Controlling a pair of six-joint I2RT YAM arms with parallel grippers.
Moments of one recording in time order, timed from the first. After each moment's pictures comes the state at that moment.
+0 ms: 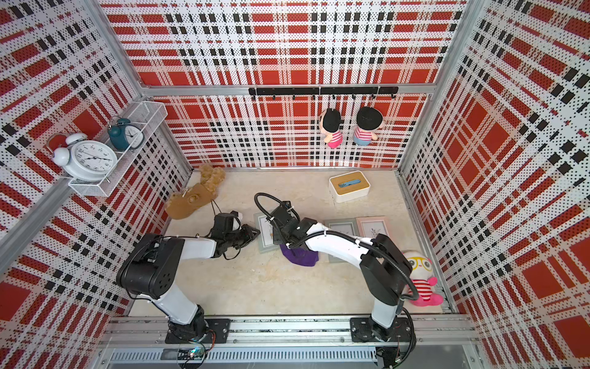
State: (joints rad) left arm -0.23 1.69 0.61 0.30 0.40 -0.78; right arm 0.93 1.74 1.31 -0.49 0.25 0.72
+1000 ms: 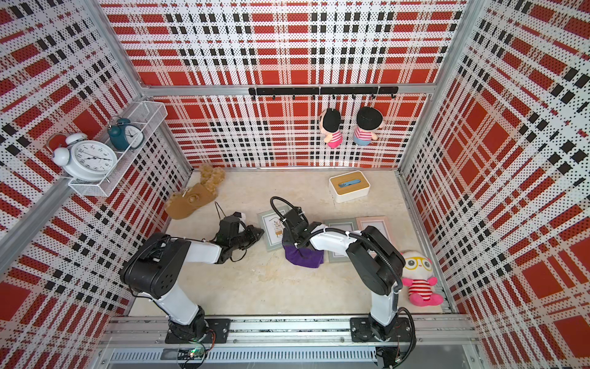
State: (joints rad) left arm -0.31 1.70 0.55 0.48 0.29 -0.88; right arm 0.82 1.85 1.16 -0.27 0.12 0.74
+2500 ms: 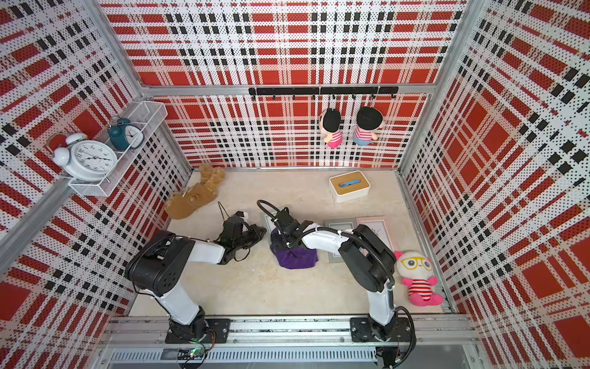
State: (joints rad) left arm -0.34 1.73 0.55 0.53 0.23 -0.89; right arm 0.85 1.91 1.24 -0.30 -0.12 0.62
